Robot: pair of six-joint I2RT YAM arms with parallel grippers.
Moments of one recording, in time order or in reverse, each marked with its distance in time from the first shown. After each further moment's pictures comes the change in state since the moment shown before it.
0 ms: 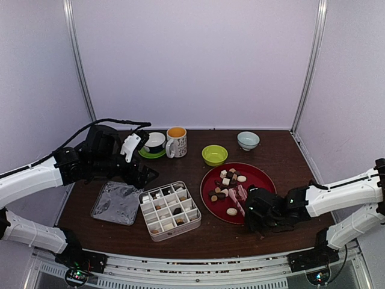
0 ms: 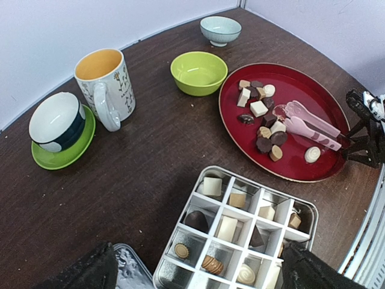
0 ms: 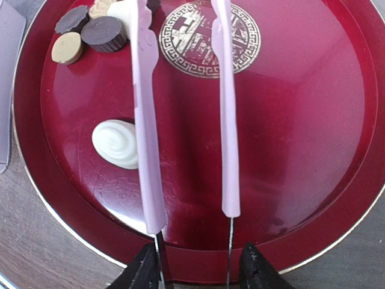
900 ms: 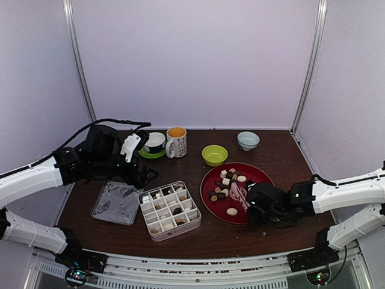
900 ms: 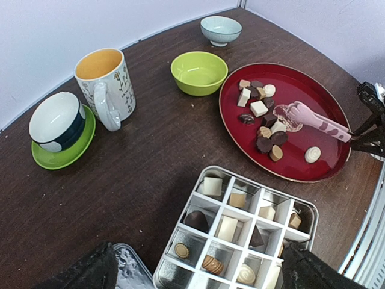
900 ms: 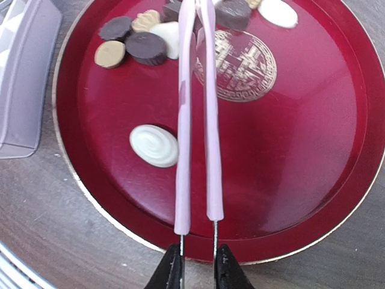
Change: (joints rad) left arm 0.000 0.000 0.000 0.000 -0.001 -0.001; right arm 0.011 -0.059 0.075 -0.101 -0.004 -0.113
